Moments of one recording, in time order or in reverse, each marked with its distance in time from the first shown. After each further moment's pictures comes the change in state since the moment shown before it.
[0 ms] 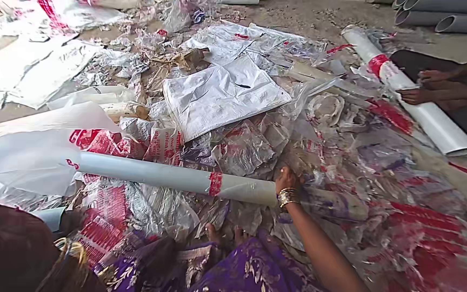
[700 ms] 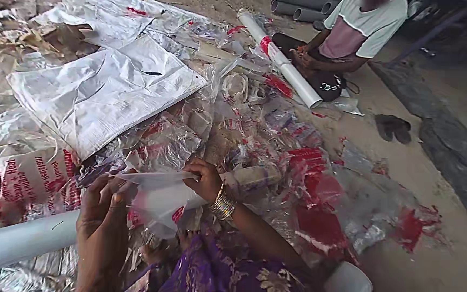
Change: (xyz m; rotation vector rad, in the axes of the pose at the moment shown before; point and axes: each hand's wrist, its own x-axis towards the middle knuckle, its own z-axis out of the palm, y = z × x) left_hand -0.203 0.016 0.128 -0.618 -0.941 -0.644; right_hand -0.067 -0.021 -0.072 0.872 0.038 -0.662
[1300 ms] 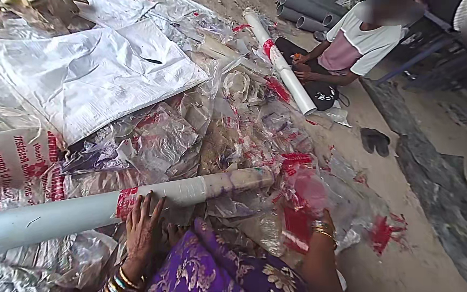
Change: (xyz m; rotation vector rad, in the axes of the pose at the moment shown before) left_hand -0.078 -0.160 -0.037 1.208 -0.316 0.217; right_hand -0.261 0.136 -0.250 -0.188 1.399 0.947
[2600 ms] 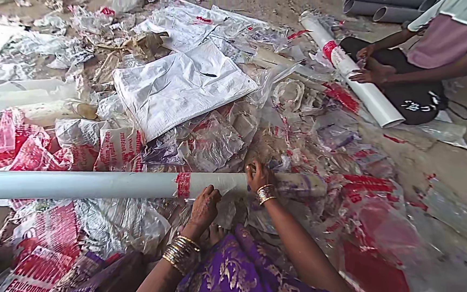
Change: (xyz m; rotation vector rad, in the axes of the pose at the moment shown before) left_hand 0.070 0.035 -0.029 -0.180 -0.392 -0.113; right_hand -0.253 -0.076 0.235 -0.767 -0.951 -1.073
